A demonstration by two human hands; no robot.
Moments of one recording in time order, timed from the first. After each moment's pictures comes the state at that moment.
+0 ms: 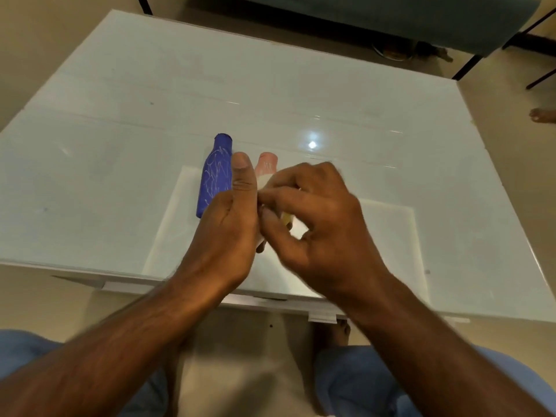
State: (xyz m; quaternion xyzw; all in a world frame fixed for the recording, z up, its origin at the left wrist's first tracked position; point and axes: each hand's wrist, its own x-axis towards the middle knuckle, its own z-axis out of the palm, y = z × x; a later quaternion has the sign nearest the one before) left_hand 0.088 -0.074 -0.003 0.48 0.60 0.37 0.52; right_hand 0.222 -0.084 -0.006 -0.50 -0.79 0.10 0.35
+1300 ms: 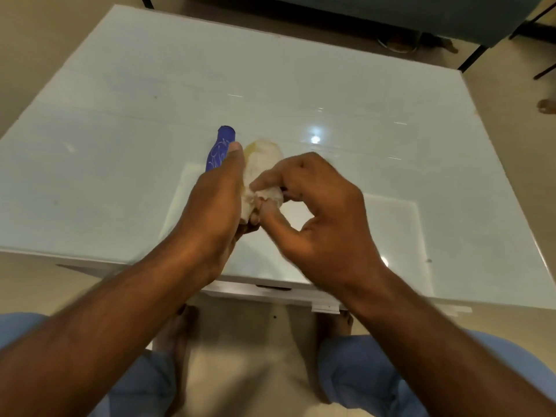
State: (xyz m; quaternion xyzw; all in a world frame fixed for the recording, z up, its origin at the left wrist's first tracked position) left_hand 0.079 -0.065 0.008 0.31 0.57 0.41 0.64; right_hand 0.215 -0.090 -0.004 -0.49 -0.74 0.16 0.43
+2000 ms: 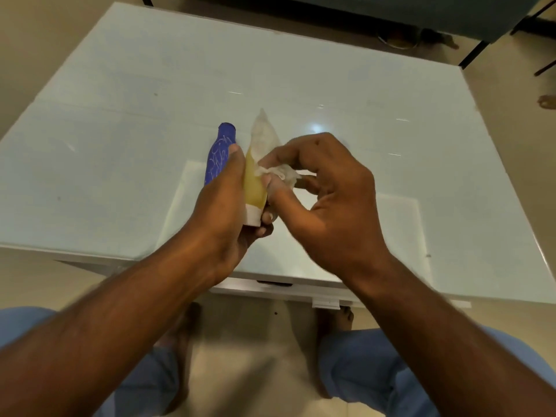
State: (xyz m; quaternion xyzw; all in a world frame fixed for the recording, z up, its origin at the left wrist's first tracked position) left_hand 0.084 -0.070 0.010 0.25 0.52 0.41 0.71; right_hand 0.217 -0.084 0.002 -0.51 -0.68 0.23 0.47
